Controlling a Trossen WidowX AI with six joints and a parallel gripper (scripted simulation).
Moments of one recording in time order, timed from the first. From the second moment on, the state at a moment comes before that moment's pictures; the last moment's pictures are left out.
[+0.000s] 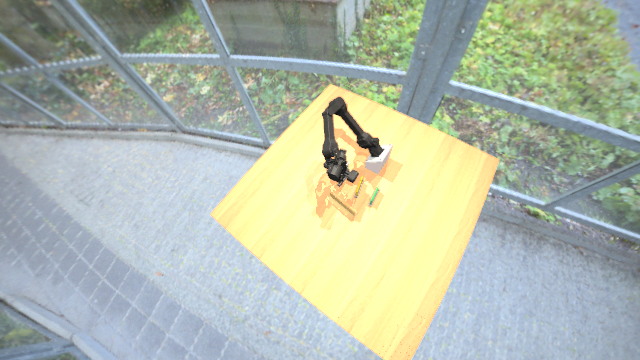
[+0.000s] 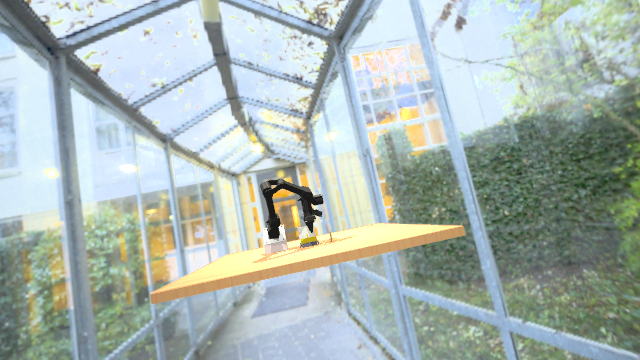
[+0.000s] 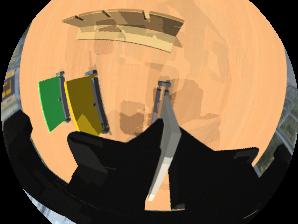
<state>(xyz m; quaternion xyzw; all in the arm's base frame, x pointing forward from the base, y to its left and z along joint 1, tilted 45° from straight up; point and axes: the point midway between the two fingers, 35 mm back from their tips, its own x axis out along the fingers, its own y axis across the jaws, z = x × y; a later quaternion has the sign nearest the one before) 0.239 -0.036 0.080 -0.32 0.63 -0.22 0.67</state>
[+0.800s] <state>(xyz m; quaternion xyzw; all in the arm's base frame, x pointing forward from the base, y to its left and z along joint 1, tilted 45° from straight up) 0.241 -0.004 0.112 -0.32 0.63 -0.22 0.67</state>
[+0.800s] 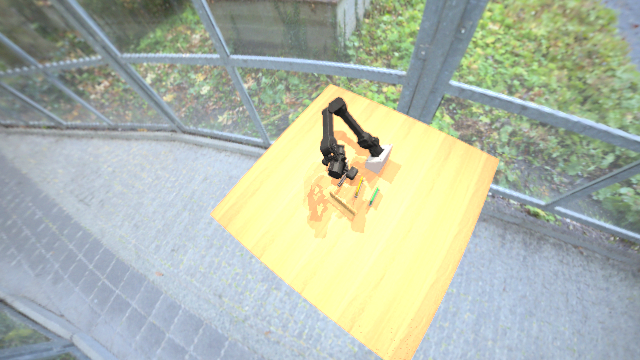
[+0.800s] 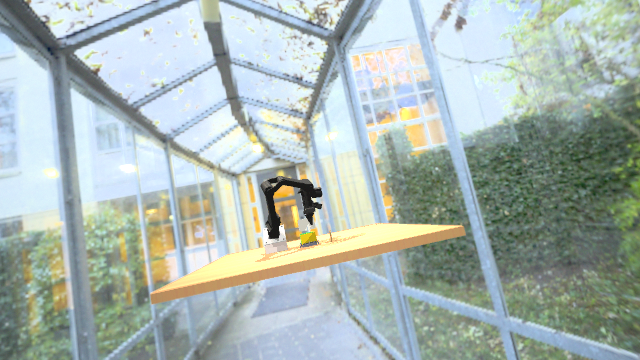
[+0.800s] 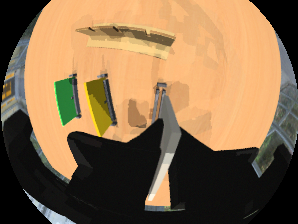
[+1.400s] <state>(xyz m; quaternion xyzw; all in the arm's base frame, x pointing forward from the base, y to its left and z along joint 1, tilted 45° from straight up) 0.284 0.012 0.113 -0.30 0.62 -0.24 0.68</state>
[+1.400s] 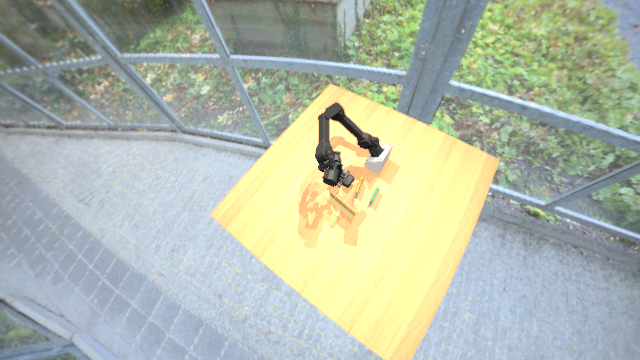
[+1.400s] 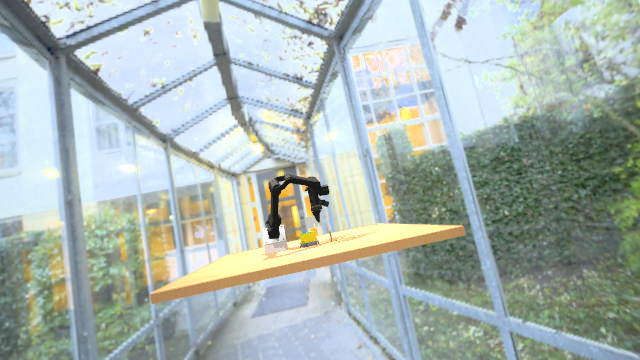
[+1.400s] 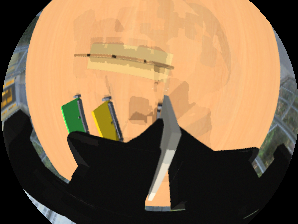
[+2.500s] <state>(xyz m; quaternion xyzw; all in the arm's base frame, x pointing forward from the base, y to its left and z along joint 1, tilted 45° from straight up) 0.363 0.035 0.096 -0.26 0.61 -0.27 0.70</state>
